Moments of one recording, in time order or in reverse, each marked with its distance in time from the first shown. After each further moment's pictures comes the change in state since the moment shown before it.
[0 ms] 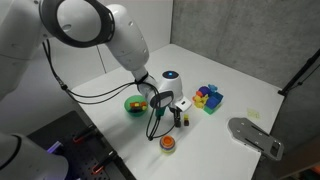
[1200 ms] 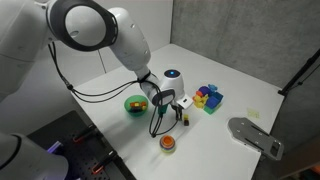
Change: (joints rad) arm 0.002 0.030 0.013 0.064 0.047 0.000 -0.034
